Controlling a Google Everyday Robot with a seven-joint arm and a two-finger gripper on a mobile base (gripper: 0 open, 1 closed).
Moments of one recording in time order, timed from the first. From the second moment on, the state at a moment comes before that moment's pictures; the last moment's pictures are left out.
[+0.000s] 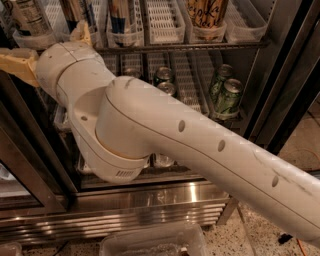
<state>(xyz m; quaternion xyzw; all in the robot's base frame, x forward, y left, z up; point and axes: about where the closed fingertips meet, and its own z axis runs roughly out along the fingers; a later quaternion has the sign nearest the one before) 0.525 0.188 1.063 -0.23 0.62 0.22 0.72</state>
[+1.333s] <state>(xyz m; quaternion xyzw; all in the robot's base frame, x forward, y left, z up) 0.525 0.188 1.063 -0.23 0.62 0.22 0.72</state>
